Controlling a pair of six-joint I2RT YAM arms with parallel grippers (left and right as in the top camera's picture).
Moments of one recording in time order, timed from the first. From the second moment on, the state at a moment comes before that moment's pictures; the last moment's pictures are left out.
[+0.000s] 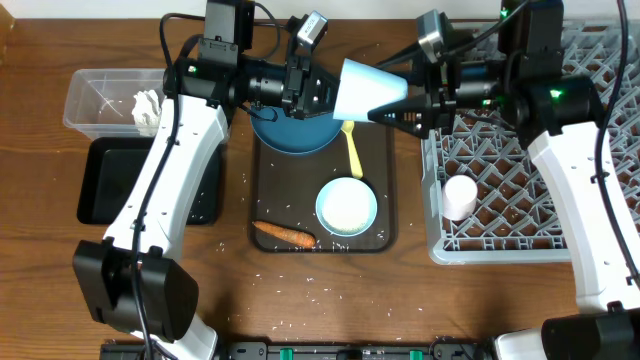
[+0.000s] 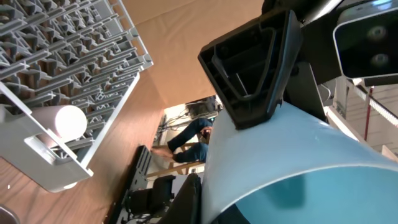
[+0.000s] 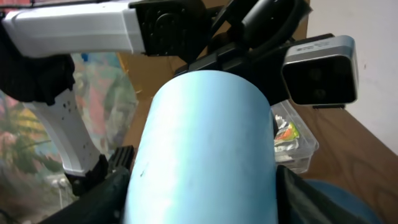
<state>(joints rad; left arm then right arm) -0.23 1.76 1.68 -0.72 1.48 -0.44 0.19 1.61 1.66 -0.68 -1.34 -0.42</state>
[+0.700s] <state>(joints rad) -0.14 1.77 1.68 -0.65 1.26 -0.41 -0.09 1.52 1.65 -1.07 -0.82 -0.11</state>
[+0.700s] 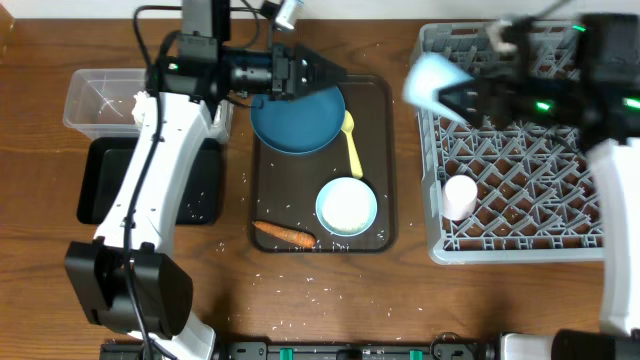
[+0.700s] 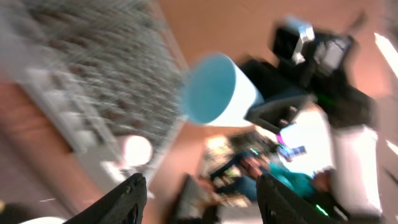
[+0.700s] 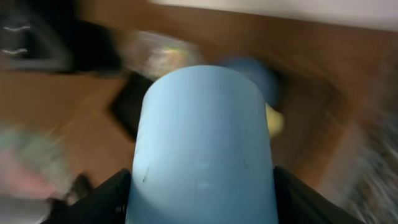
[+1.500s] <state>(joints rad) -0.26 1.77 1.68 -1.05 0.07 -0.30 -0.22 1.80 1.65 -1.51 0.01 0.10</state>
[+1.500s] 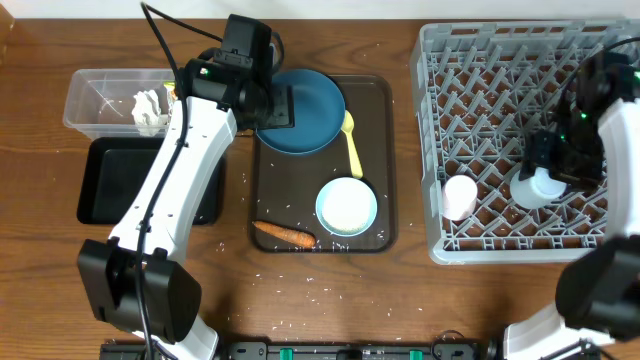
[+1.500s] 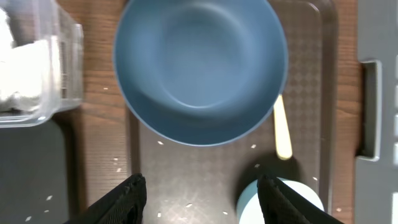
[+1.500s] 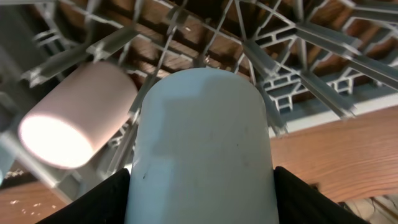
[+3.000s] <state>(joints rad) 0.04 1.66 1.68 -1.25 0.01 -0.43 0.43 2.25 2.07 -0.91 -0.07 0.44</state>
